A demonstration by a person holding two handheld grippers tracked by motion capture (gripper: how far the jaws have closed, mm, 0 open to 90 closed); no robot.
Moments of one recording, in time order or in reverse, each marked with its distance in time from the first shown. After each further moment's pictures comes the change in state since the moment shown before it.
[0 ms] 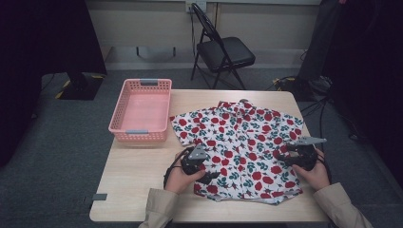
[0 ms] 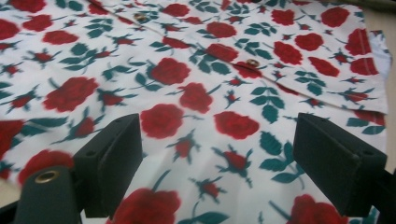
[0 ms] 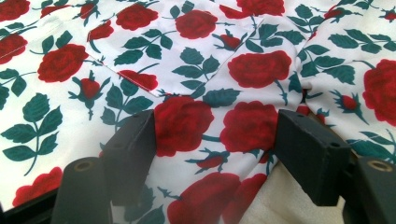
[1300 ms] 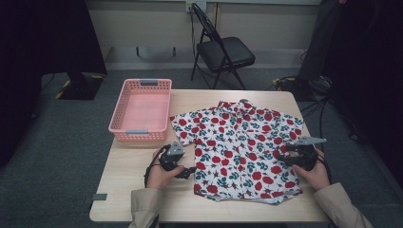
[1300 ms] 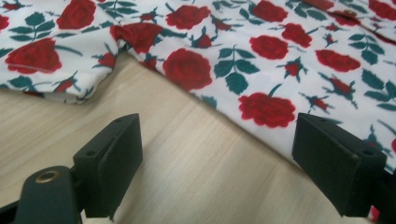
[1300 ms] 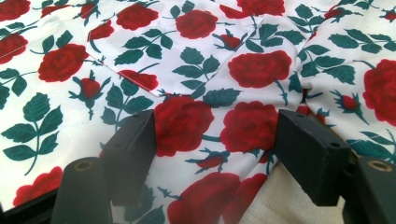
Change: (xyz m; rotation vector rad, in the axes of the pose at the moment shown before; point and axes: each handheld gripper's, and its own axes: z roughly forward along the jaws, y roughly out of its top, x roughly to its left) left arm 0.045 -0.040 -0.037 0.067 0.150 -0.094; right arm 0.000 0.000 0.000 0.000 0.001 0.000
